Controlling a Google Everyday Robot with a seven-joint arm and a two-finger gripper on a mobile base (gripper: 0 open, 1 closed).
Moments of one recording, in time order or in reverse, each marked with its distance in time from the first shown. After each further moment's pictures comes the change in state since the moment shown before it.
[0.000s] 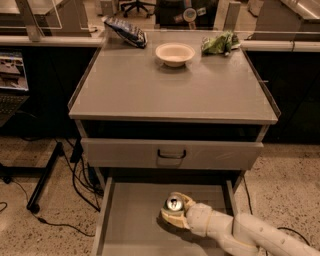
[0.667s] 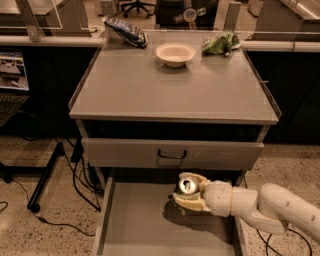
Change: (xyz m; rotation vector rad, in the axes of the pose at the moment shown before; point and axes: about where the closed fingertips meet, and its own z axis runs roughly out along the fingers) arm -0.112 -0.003 -0.056 -0.154 -0.034 -0.128
